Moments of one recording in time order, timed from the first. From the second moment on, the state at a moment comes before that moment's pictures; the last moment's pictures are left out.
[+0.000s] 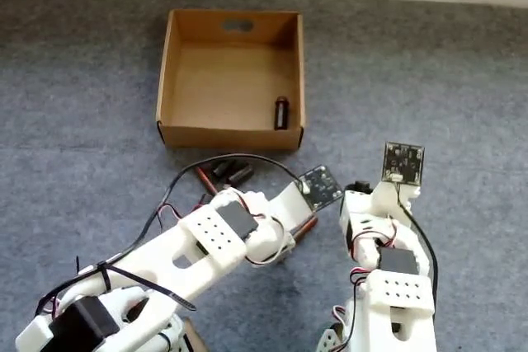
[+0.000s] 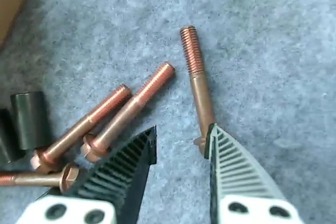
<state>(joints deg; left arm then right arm) 41.1 -22.7 53.3 46.9 -10.9 0.3 -64.5 85.3 29.8 -1.9</state>
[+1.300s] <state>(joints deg) 44.9 -1.9 41.2 49.7 -10.8 0.6 -64.5 85.4 29.8 -2.0</state>
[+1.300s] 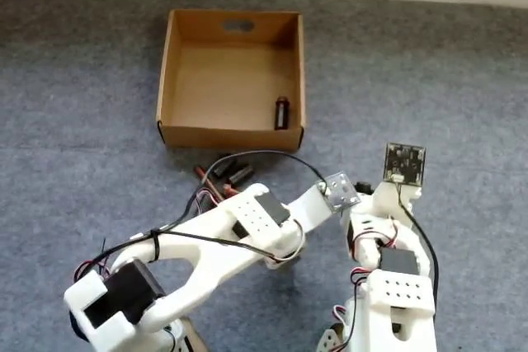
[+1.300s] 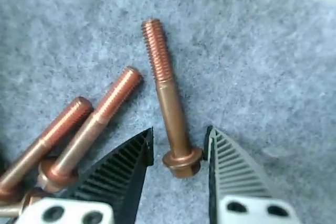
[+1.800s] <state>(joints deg) 45.1 -1.9 41.3 47.4 -10.9 8.2 -64.5 85.4 29.8 -12.9</state>
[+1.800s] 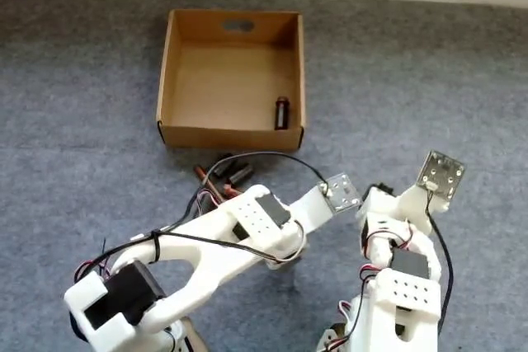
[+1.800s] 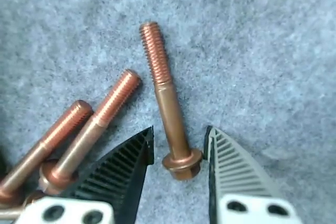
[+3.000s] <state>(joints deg) 23.5 -1.4 33.4 82.2 -51.6 8.4 -64.5 85.4 29.8 -12.9</state>
